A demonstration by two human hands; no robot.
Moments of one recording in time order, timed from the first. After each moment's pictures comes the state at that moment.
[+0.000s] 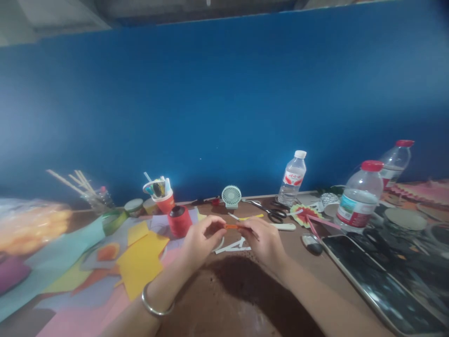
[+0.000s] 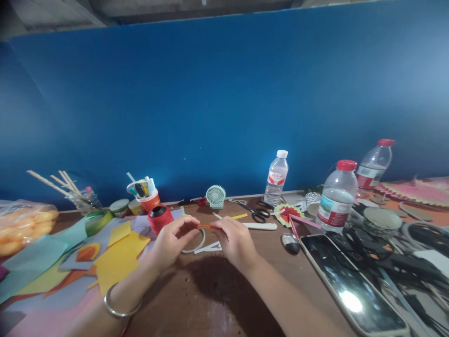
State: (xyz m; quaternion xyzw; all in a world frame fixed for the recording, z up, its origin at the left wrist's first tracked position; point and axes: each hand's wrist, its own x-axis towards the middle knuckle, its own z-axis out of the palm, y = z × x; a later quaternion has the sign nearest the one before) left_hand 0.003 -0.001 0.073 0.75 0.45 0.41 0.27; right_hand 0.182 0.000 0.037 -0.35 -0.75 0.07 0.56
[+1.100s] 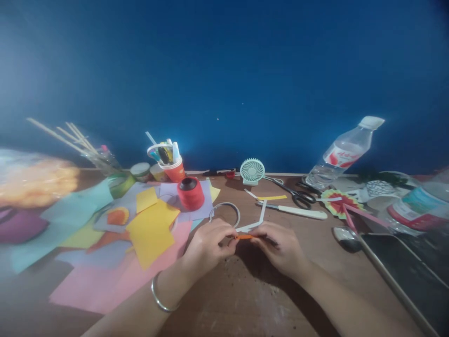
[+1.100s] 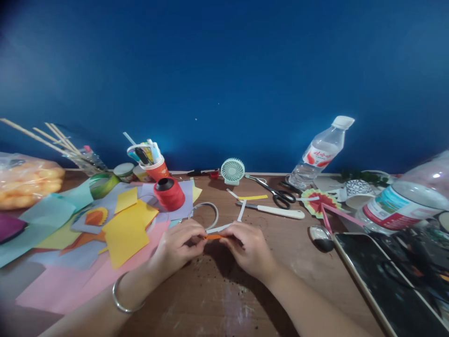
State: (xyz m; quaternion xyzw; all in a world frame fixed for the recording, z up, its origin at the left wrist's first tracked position) left_hand -0.024 -0.012 0.018 0.83 0.39 0.37 0.15; right_hand 0.178 -0.009 0.008 -0.36 -0.79 0.27 0.42
